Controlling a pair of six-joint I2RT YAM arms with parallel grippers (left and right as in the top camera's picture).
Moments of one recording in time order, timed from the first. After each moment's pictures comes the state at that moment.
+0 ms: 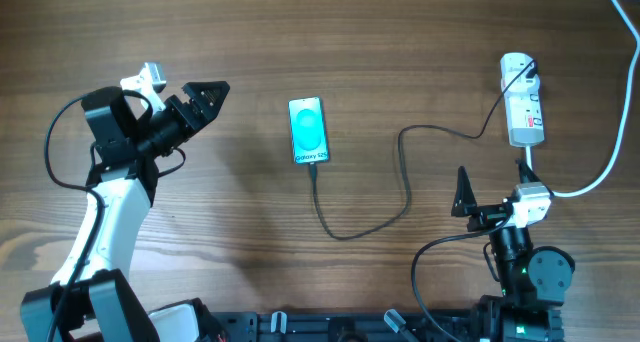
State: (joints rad) left arm 0.24 1.43 0.75 0.09 0.81 -0.62; right arm -0.14 0.02 0.01 0.02 -0.24 -0.01
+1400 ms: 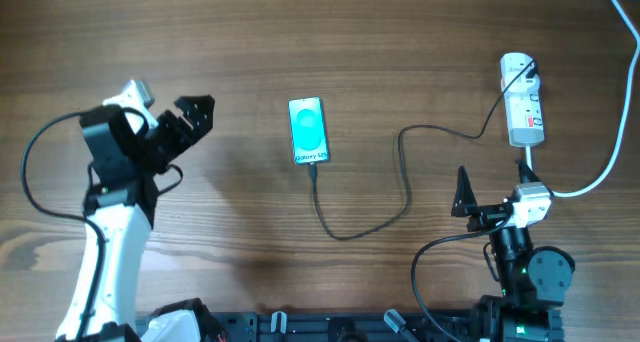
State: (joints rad) left arm 0.24 1.25 0.66 -0.04 0.50 -0.51; right arm -0.14 0.02 0.01 0.02 -0.24 0.00
